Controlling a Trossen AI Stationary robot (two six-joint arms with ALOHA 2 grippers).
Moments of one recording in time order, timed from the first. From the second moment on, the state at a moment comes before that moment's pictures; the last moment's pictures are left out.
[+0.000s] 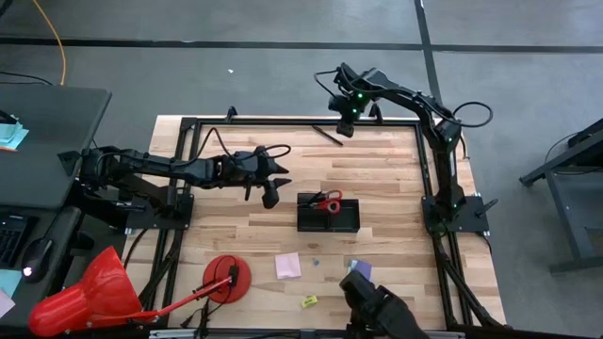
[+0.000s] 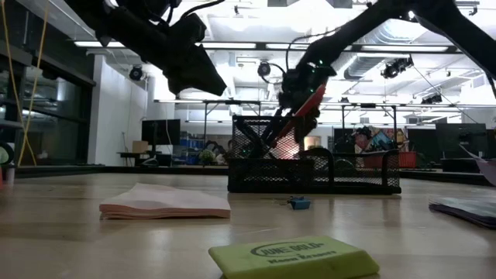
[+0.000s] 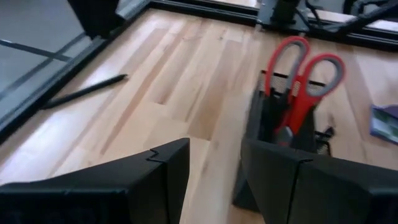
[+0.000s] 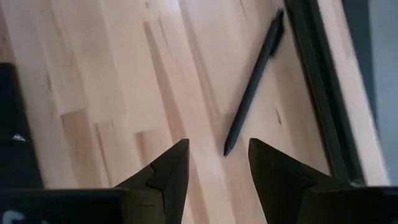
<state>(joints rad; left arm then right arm) 0.24 1.31 0.69 0.12 -0.12 -0.11 -0.81 2.09 1.81 -1.09 -0.35 -0.50</state>
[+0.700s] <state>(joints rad) 0.24 1.31 0.69 0.12 -0.06 -0.10 -0.76 2.10 1.54 -0.79 -0.25 -0.51</state>
